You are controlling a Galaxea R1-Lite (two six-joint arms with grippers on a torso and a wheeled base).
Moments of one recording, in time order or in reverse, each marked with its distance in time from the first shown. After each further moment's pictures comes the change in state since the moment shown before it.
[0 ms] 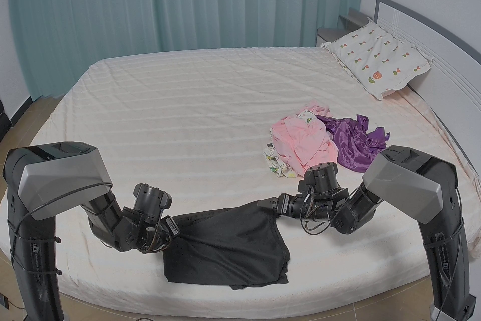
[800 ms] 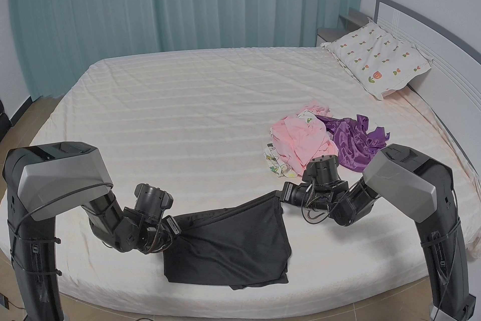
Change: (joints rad) left arm 0.000 -0.003 0.002 -0.001 0.001 -0.020; right arm -0.044 0.045 -0.117 0.015 -0.091 -0.001
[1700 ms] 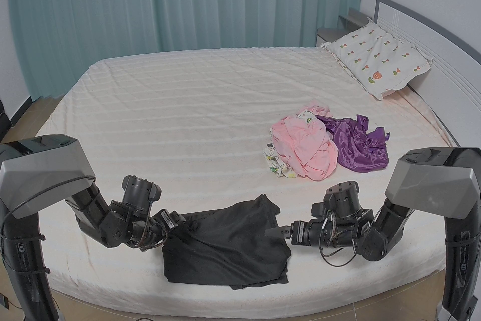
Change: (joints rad) left arm 0.027 -0.089 0.041 0.003 -0.140 -0.026; right arm 0.092 -0.246 0.577 -0.217 0.147 -0.003
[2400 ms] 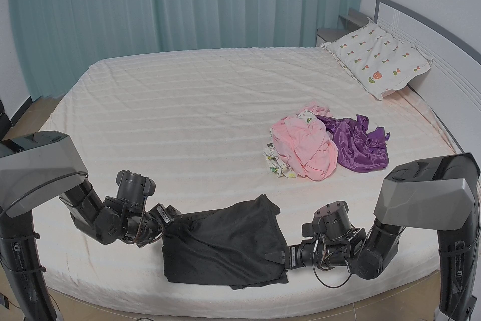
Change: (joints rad) left arm 0.022 -0.034 0.002 0.000 -0.020 -0.004; right arm 0.103 0.021 0.092 -0.042 -0.109 -0.152
